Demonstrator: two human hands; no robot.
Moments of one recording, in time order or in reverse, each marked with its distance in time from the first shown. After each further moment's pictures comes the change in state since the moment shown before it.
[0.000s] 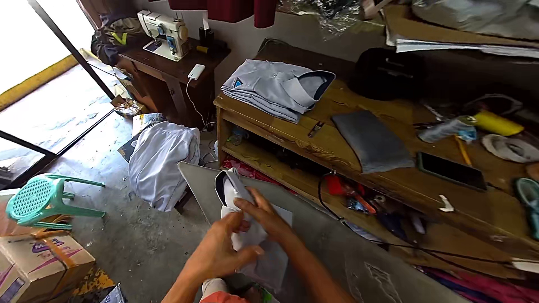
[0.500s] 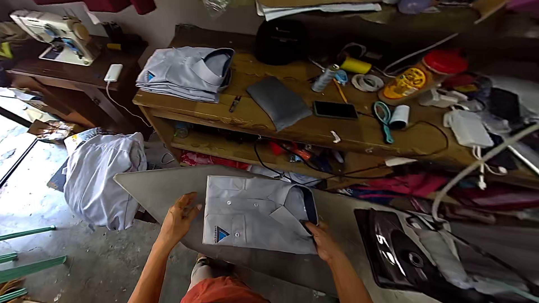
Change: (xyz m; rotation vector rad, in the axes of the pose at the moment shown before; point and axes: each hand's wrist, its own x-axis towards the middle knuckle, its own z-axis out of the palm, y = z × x) left_hand 0.050 -0.053 0.054 0.128 -0.115 -0.249; right_hand -0.218 0.198 -0.188 0.326 0.884 0.224
